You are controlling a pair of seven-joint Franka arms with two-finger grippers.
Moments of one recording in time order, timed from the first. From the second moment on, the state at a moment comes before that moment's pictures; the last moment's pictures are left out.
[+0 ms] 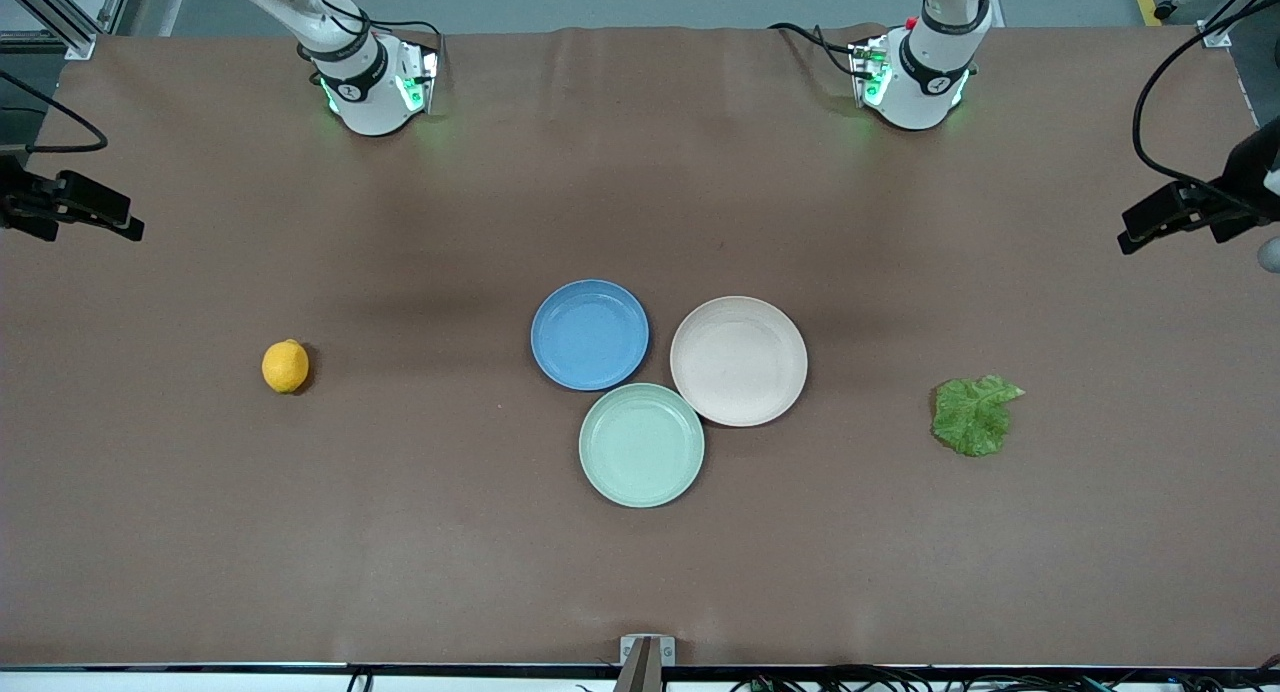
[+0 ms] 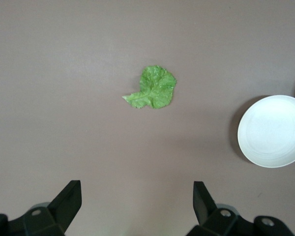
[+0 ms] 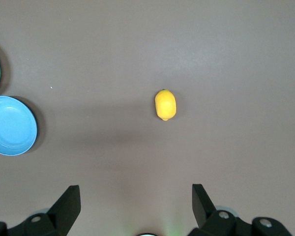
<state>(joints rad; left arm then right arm) 0.17 0.01 -0.21 -1.52 0.04 1.52 -0.13 -0.05 0.03 -0.02 -1.50 0.03 1.45 -0.05</state>
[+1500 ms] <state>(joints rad) 0.07 -0.13 -0.16 -1.69 0.00 1.57 -0.13 -0.01 0.04 -0.04 -1.40 0.03 1.45 -0.01</state>
